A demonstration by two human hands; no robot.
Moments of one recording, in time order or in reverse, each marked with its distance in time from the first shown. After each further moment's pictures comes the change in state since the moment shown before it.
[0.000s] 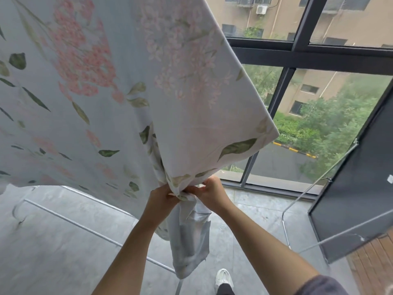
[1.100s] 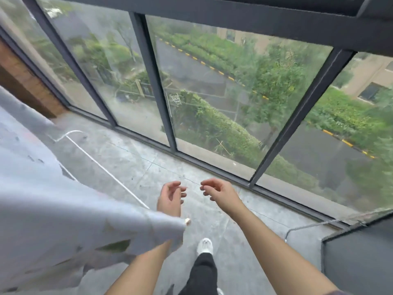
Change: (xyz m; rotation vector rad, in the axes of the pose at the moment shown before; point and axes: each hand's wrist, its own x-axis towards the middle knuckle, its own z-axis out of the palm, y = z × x) left_hand 0.129 0.072 0.219 -0.589 0.477 -0.487; right_hand 0.124 0.150 -0.180 0.142 -0.344 0.437
